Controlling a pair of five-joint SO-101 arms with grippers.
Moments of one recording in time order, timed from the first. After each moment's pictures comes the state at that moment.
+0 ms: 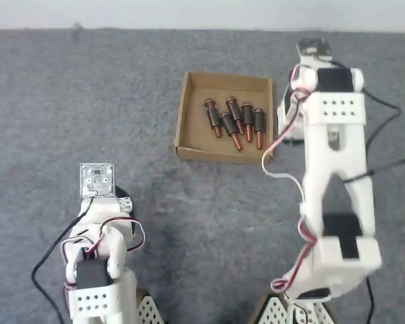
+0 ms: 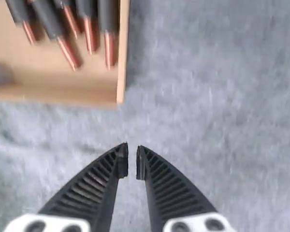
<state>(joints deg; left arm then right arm) -12.0 -103.3 97.1 61.3 0.1 -5.5 5.9 -16.0 100.0 -1.7</state>
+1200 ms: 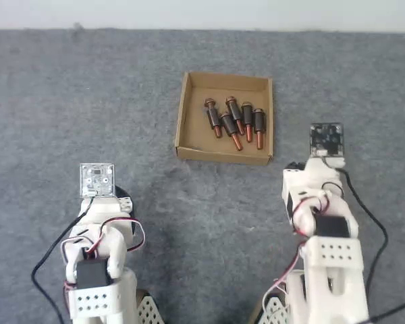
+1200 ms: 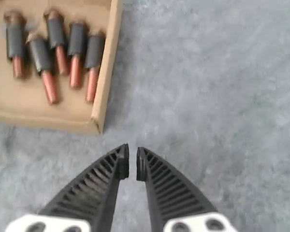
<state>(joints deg) -12.0 -103.3 97.1 61.3 0.1 -1.5 -59.1 74.9 33.8 2.8</state>
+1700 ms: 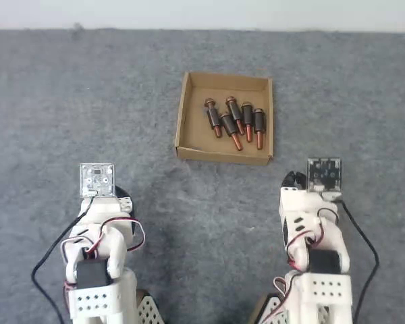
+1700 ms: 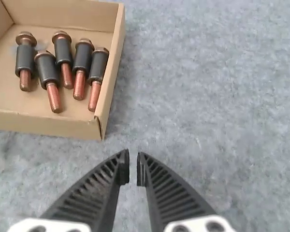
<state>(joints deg) -12.0 -103.3 97.1 61.3 0.1 -1.8 -89.0 95.6 33.0 2.9</state>
